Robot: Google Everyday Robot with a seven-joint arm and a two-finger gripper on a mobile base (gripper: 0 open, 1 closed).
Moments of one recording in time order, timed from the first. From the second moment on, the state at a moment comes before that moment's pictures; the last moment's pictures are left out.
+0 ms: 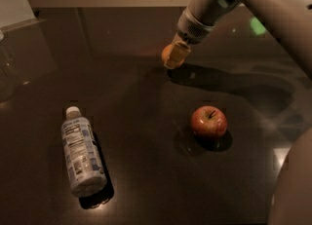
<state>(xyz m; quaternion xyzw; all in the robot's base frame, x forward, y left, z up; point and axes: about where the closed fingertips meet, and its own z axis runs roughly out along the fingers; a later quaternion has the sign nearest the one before) 0.655 -0.060 0.875 -0.59 0.77 0.10 0.22</state>
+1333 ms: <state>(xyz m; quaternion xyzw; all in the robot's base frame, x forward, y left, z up) 0.560 -0.101 0.878 -0.54 0.83 0.13 0.11</state>
